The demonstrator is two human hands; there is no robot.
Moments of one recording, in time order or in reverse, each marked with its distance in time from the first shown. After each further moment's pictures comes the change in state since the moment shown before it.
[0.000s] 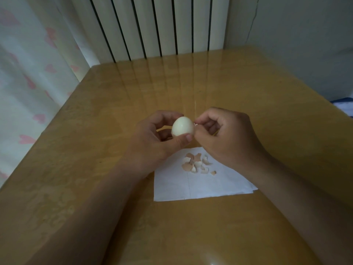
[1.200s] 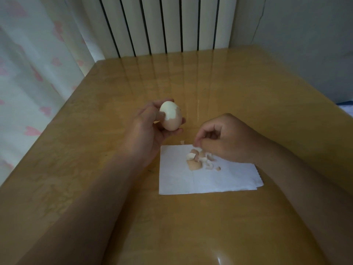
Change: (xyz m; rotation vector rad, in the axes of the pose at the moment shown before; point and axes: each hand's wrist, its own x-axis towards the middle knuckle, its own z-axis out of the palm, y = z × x) left_hand 0.015 -0.003 -0.013 -0.557 0.108 -0.187; right_hand 0.010 0.011 -0.006 0.089 -0.542 0.180
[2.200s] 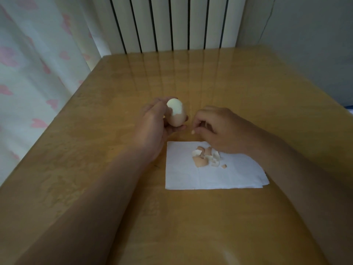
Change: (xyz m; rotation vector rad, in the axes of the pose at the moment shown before) left_hand 0.000 0.002 0.008 0.085 0.152 0.010; right_hand 0.025 0.000 0.007 -0.380 0.002 -0.173
